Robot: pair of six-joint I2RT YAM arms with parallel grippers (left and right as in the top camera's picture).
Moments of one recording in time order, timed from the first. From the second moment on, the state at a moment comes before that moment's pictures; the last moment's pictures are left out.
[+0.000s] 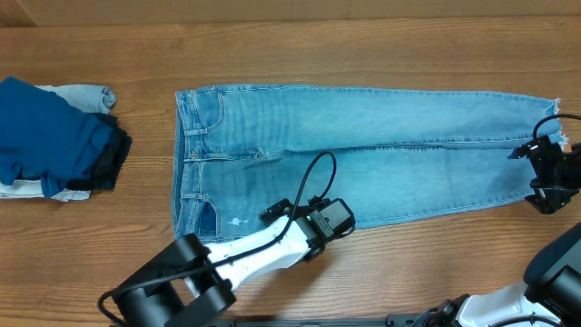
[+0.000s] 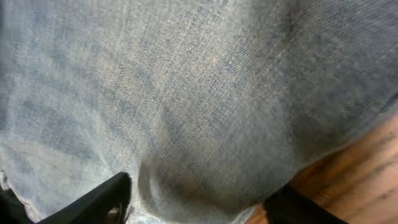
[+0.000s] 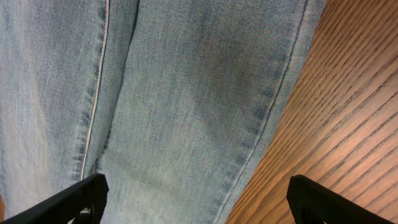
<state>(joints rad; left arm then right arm) -0.98 1.75 0.93 -0.74 -0.50 0.02 -0.69 1.78 1.32 -0.99 -0.28 0.46</state>
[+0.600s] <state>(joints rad) -1.08 1.76 0.92 -0.84 -0.63 -0.10 -0.69 1.78 1.30 -0.97 -0.27 0.46</state>
